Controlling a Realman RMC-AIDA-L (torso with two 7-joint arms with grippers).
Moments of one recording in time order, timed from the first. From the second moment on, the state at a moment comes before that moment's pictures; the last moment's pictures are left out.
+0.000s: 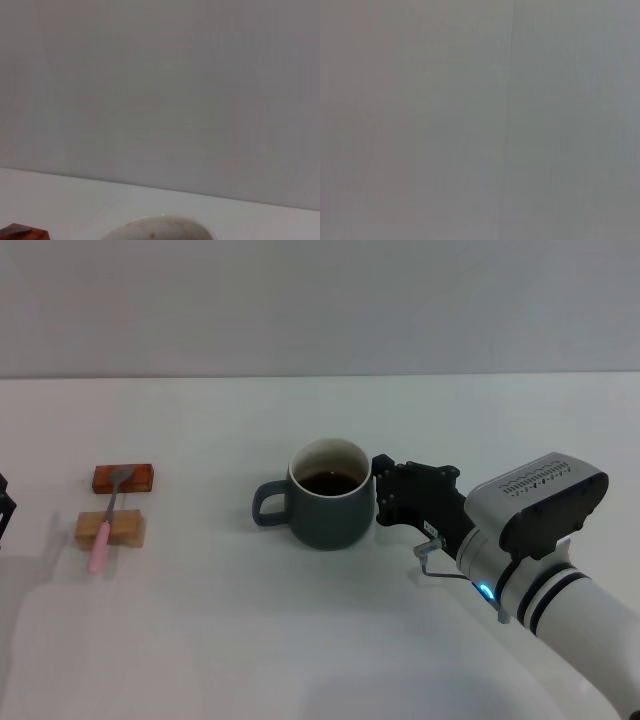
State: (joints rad) left arm -0.11 -2.08 -1.08 -0.30 2.49 1.28 -0.15; right arm 0.62 2.09 0.40 0.49 -2.01 -0.72 0.06
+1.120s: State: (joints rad) left arm -0.07 -2.07 -0.76 -0.31 2.50 1.34 -0.16; right arm 0.25 2.08 0.63 0.30 -2.00 -1.22 0.05
